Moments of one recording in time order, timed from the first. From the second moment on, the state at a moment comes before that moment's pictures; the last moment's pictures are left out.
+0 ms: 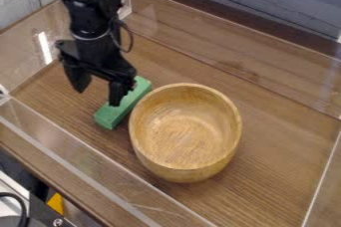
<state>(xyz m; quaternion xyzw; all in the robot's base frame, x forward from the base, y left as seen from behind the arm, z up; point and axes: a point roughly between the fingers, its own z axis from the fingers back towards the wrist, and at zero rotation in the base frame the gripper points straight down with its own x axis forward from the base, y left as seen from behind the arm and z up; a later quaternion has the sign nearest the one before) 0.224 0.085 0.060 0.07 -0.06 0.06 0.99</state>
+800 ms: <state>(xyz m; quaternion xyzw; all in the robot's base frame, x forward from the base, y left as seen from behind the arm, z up) 0.238 0.083 0.038 0.07 -0.07 0.06 0.99</state>
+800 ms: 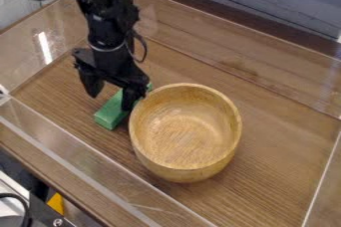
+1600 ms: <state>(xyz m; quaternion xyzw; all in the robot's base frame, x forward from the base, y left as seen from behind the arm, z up) 0.231 0.072 0.041 0.07 -0.07 0.03 1.00</state>
